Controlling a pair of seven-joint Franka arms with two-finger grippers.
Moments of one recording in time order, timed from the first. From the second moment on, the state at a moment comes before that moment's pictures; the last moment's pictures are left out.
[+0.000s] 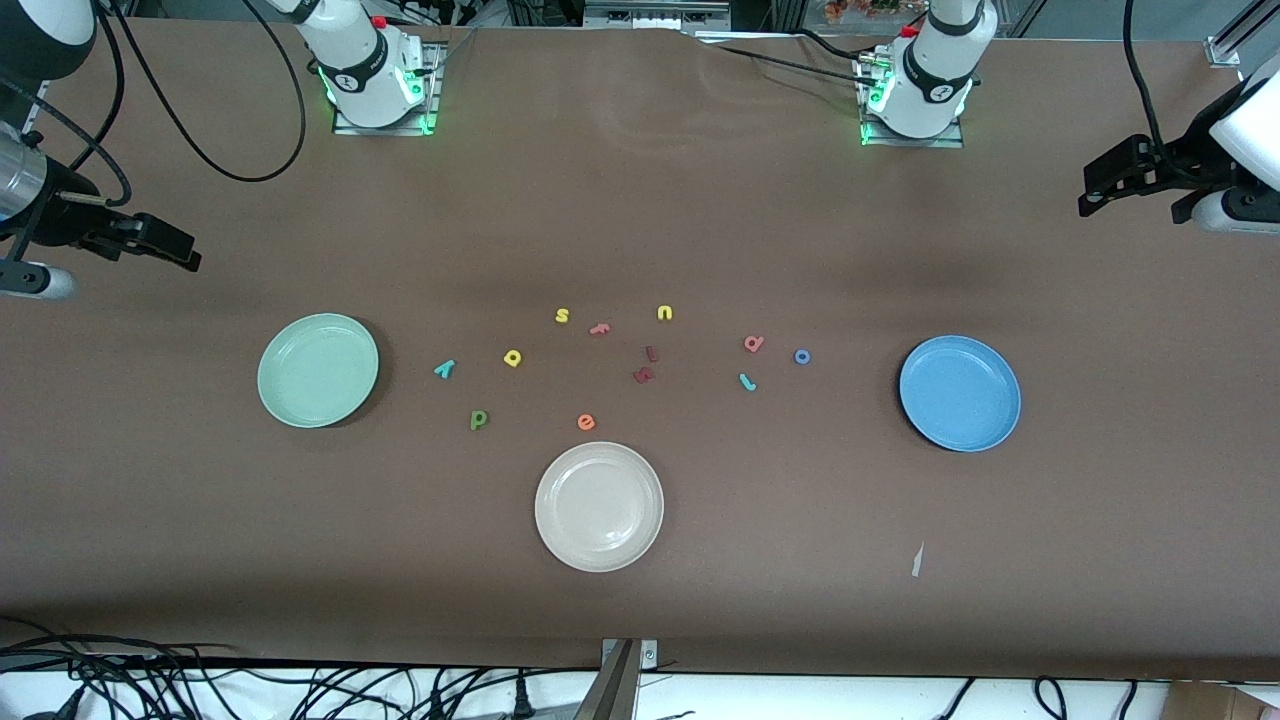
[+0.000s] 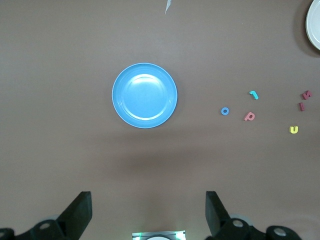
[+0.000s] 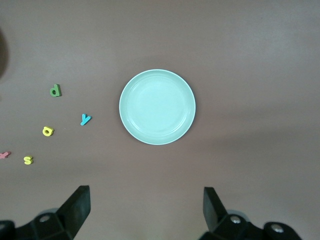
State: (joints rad) left arm 0.02 0.01 -0.06 -1.47 -0.02 1.39 0.00; right arm 0.04 0.02 -0.06 -1.69 0.01 1.64 0.11
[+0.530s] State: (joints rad) left arm 0.01 0.01 -0.07 -1.47 -0.02 1.39 0.00; right arm 0.04 0.02 -0.06 -1.69 0.01 1.64 0.11
